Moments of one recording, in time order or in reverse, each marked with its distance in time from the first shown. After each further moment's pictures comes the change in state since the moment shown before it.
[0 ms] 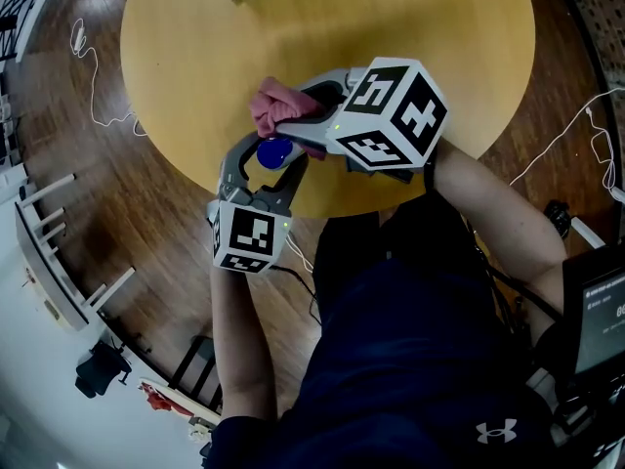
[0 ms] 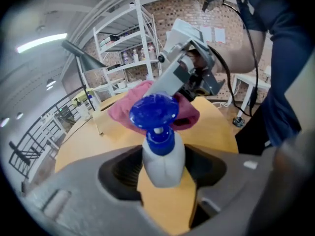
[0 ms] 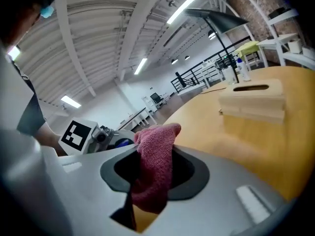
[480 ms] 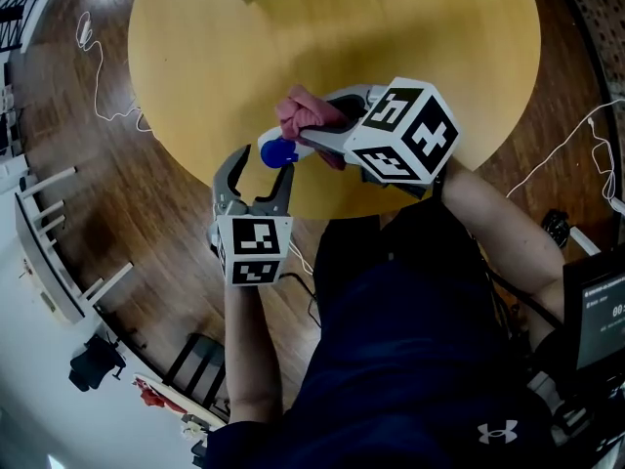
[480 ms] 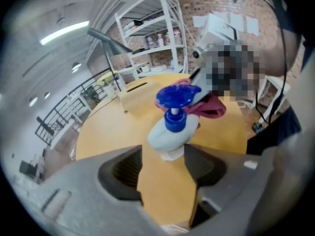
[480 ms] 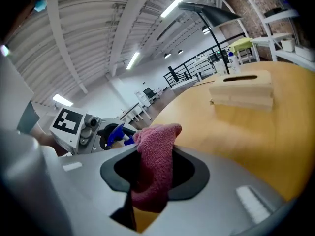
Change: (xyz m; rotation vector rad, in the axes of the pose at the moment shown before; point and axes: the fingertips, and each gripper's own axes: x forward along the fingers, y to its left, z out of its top) left arm -0.028 0.017 -0.027 -0.222 0.194 0.230; right arm -0.011 -0.004 -0.034 0.038 0.081 -0.065
